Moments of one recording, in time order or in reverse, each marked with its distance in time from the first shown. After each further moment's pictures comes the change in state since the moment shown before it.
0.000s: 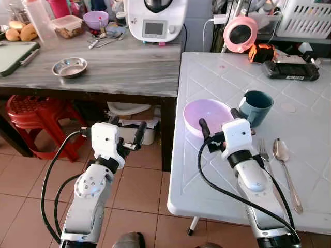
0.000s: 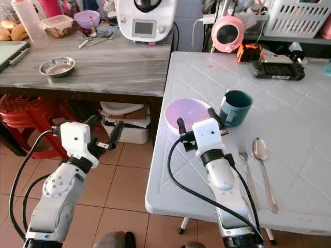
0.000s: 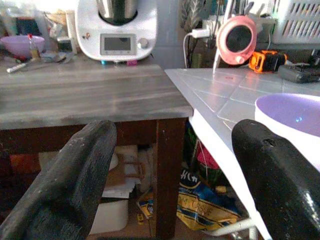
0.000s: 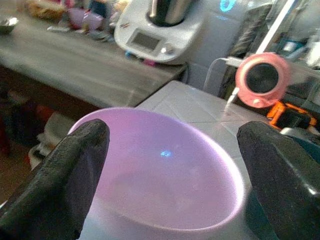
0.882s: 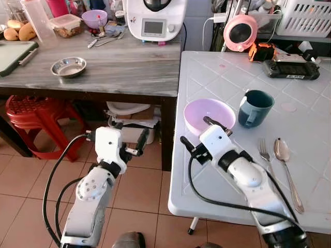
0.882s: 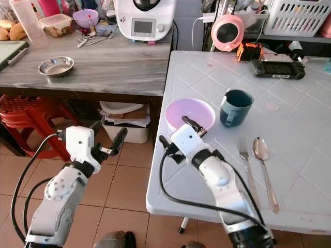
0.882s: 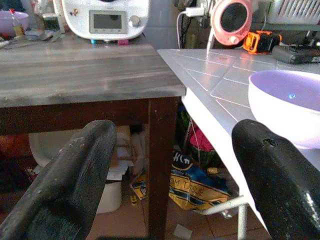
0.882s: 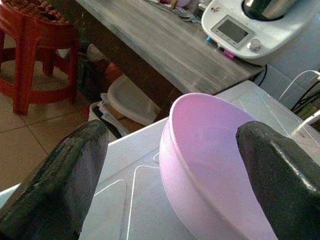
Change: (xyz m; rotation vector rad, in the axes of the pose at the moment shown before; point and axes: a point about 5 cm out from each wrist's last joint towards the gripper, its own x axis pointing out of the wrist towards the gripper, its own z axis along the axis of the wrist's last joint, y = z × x) left arm -0.005 -0.005 -0.010 -0.017 0.069 -0.027; right arm 0.006 0.017 -0.002 -0.160 0.072 0.351
